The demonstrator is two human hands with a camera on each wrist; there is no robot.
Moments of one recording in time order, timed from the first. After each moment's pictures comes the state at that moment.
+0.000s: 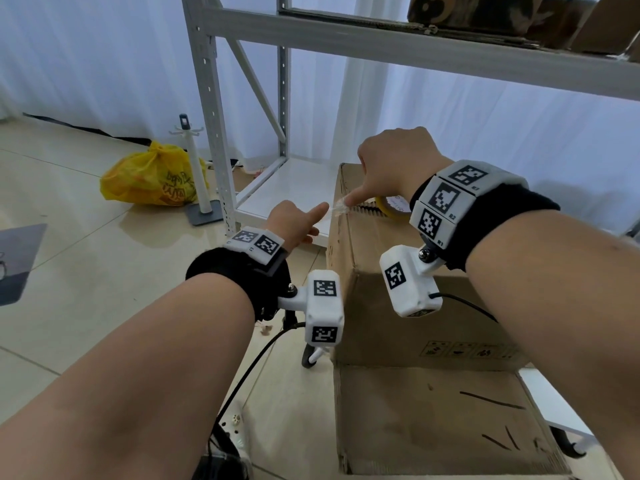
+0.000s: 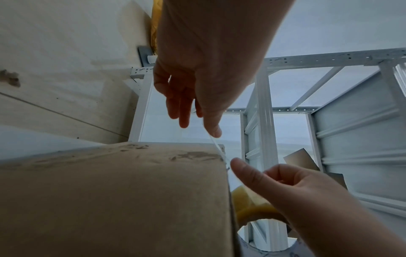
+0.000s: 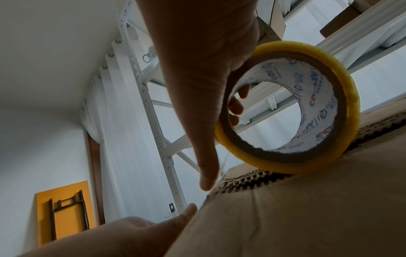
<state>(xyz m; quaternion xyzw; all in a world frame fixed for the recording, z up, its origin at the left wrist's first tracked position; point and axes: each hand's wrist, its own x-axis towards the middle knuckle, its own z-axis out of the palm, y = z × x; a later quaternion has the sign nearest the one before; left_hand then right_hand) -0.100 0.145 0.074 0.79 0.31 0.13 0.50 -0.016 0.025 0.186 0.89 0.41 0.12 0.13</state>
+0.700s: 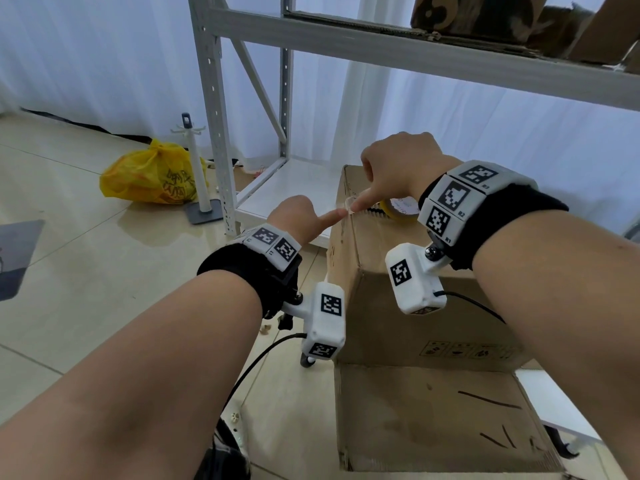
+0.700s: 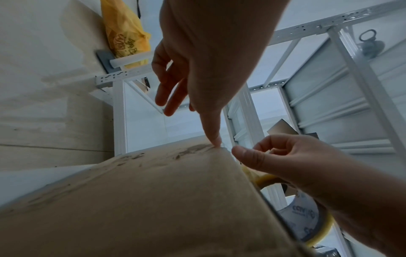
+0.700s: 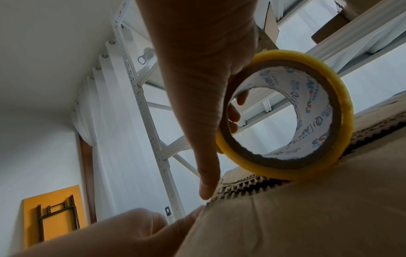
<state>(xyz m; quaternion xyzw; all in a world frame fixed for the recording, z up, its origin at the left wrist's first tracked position) -0.104 0.143 0.087 0.93 0.27 0.08 0.24 -0.019 0.023 0.190 0.89 0.42 0.09 0.15</state>
